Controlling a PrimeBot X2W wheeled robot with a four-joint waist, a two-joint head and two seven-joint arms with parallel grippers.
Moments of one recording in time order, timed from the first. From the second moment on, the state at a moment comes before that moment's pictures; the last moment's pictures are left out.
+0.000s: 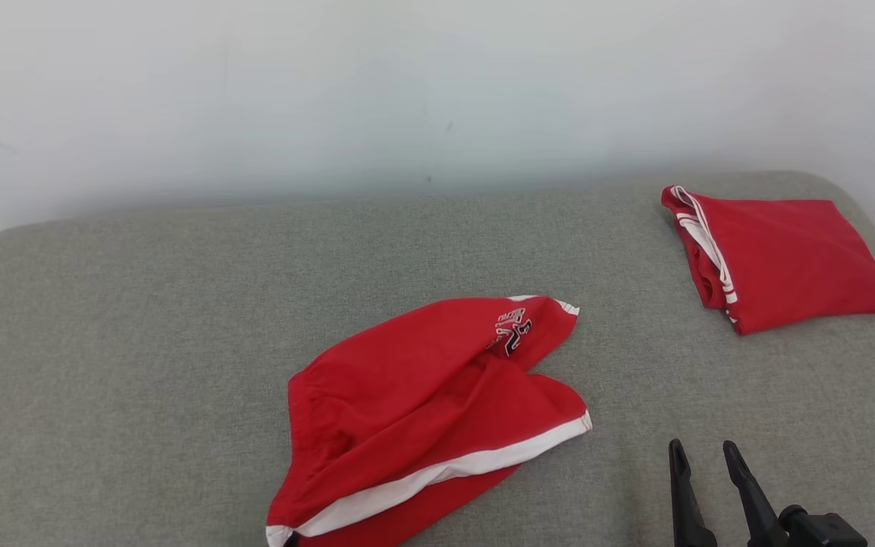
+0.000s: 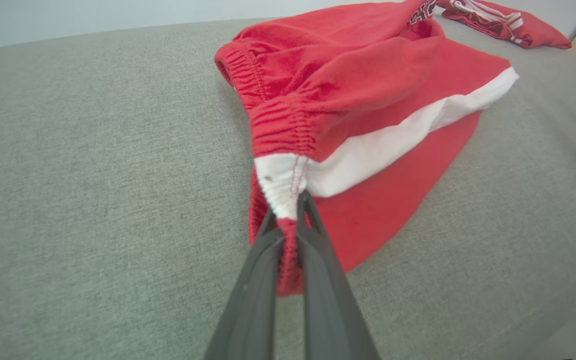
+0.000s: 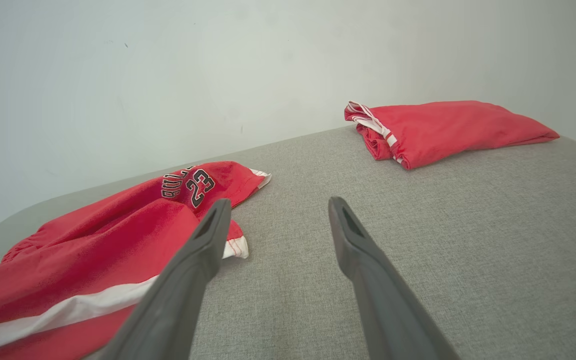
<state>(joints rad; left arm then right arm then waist) -0.05 0.31 -0.47 0.40 -0.41 -0.05 -0.22 0.08 -0.05 -0.04 0.18 0.23 0.13 -0.26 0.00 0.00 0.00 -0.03</state>
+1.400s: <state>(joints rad) 0.09 0.21 -0.21 0.13 -0.33 0.00 -0.26 0.00 -0.16 0.01 0.38 0.20 0.13 -0.25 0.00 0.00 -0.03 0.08</state>
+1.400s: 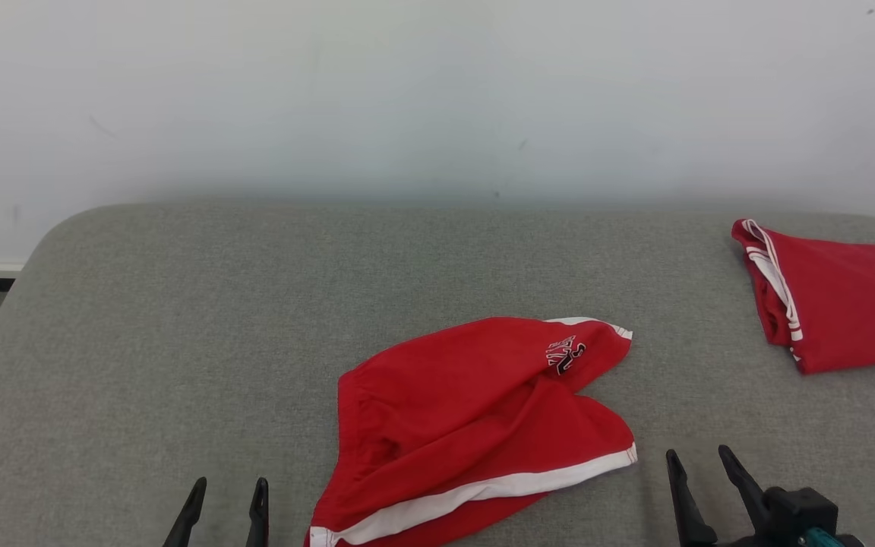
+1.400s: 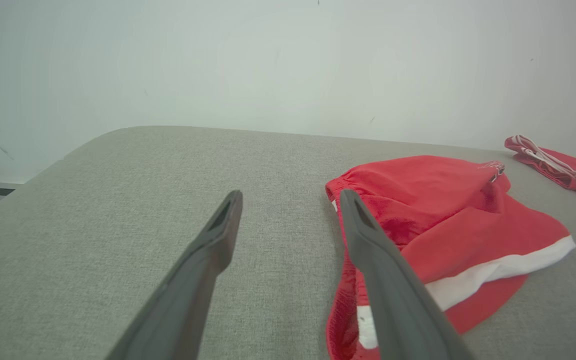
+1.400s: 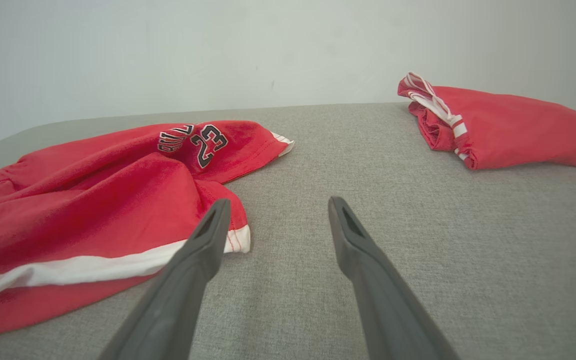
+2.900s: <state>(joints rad) 0.08 0.07 -0.07 0.18 -0.20 -0.08 -0.26 -0.04 -0.30 0.08 0.51 0.42 0.13 -0.23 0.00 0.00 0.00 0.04</state>
